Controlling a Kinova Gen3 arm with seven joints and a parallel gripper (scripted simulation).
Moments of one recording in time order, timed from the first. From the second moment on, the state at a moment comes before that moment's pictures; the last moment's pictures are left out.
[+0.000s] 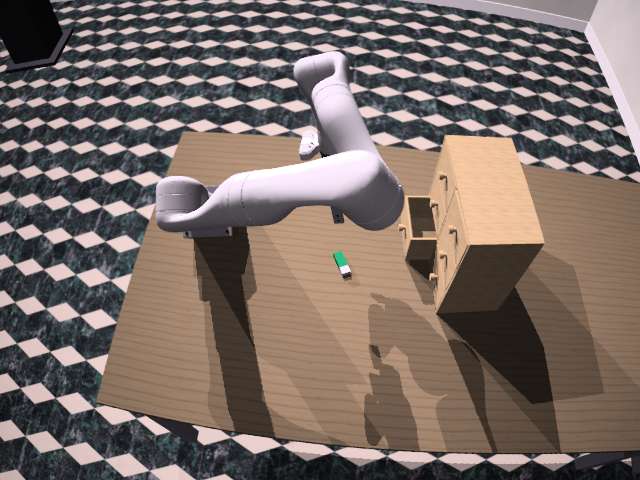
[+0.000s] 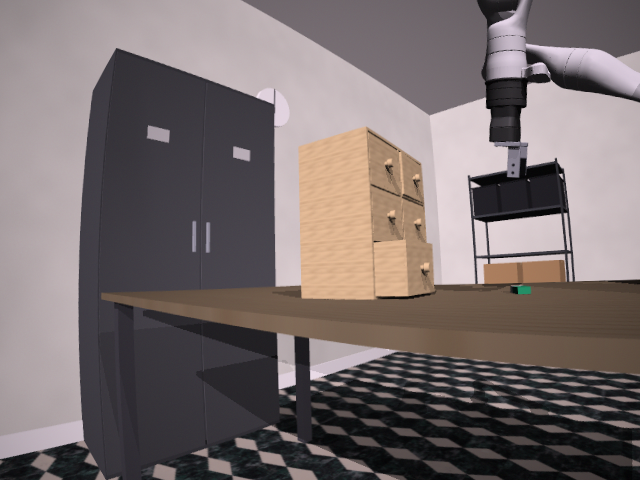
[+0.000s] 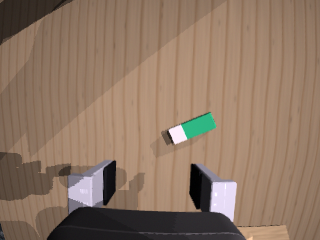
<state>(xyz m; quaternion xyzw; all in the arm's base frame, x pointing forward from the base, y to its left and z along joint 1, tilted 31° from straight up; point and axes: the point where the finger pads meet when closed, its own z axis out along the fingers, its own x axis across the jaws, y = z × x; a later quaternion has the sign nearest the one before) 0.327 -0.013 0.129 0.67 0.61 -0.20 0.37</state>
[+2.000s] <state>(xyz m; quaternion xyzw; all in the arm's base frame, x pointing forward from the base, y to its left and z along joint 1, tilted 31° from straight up) 0.375 0.019 0.052 0.57 0.68 0.08 0.44</state>
